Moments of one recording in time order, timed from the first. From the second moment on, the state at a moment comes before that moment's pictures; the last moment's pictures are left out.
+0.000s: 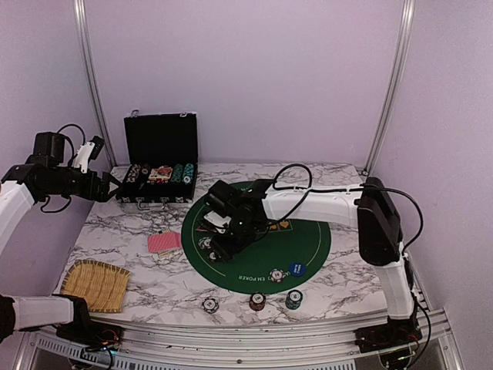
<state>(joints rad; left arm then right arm) 0.02 1.05 1.09 -0.76 0.40 0.18 1.03 2.20 1.85 -0.87 -0.02 0.21</state>
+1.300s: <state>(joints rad) 0.02 1.05 1.09 -0.76 0.42 0.18 1.19 1.87 1.33 -0.85 -0.06 0.33</state>
